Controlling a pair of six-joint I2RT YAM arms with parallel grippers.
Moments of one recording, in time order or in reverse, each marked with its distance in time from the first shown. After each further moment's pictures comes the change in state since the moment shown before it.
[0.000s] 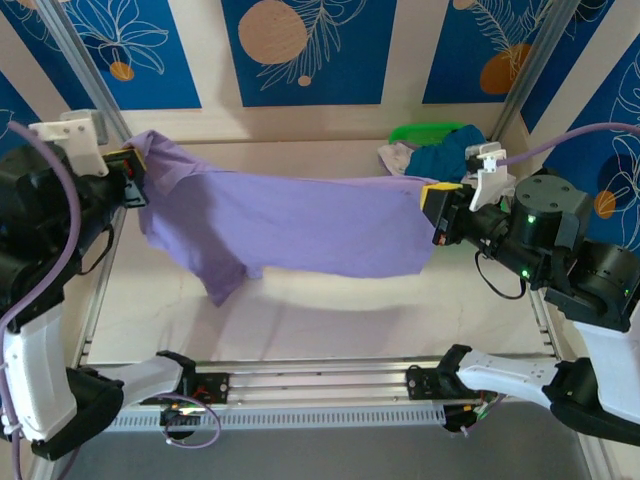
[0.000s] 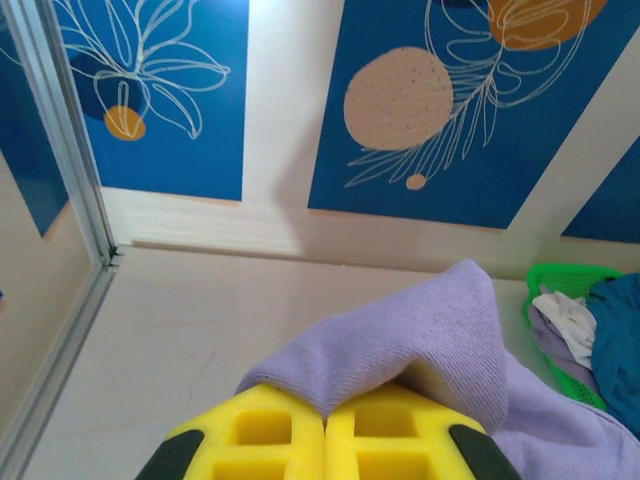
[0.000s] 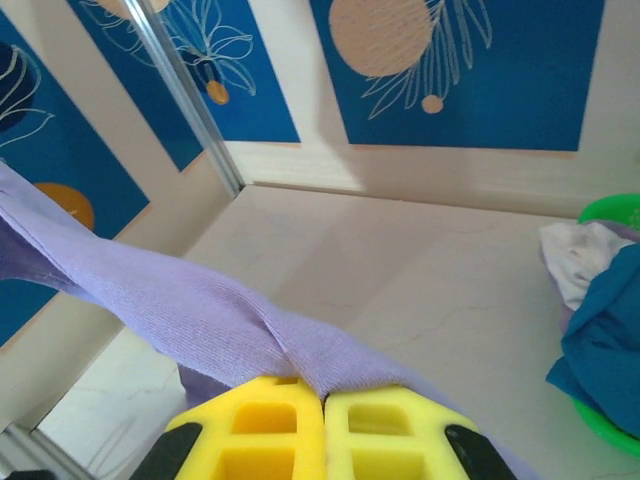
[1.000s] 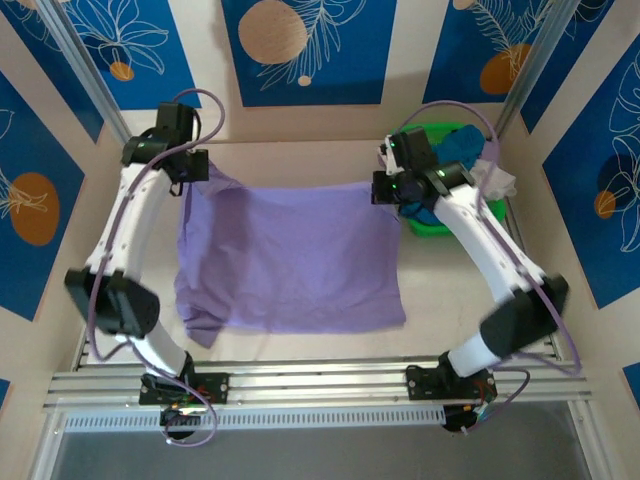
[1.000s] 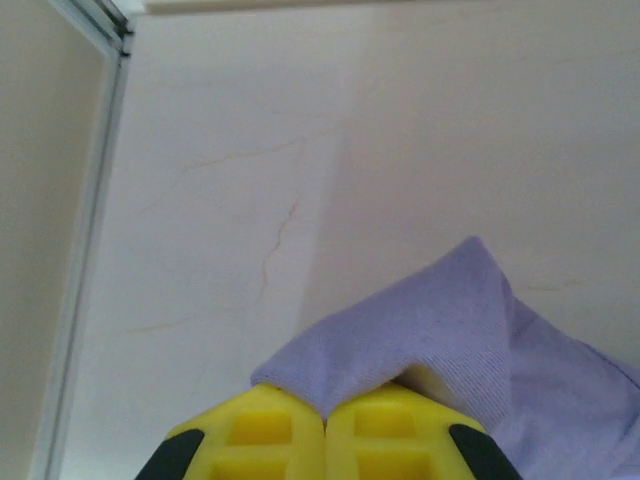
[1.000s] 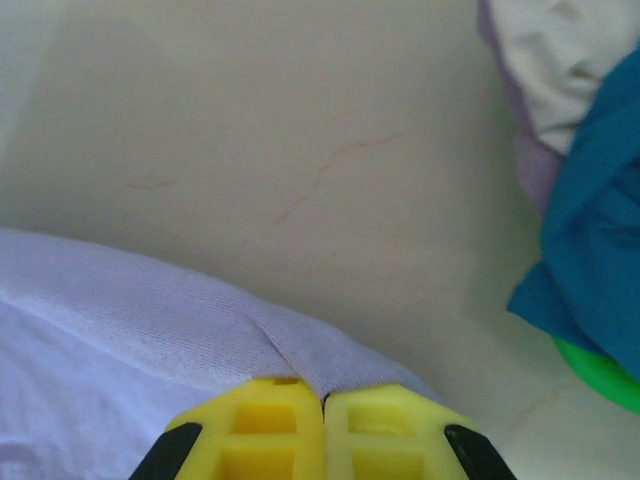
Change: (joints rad) left arm 0.216 0.549 -0.330 0.214 0.043 0.147; right arm -0.461 0.577 -0.263 0.219 -0.274 -0.053
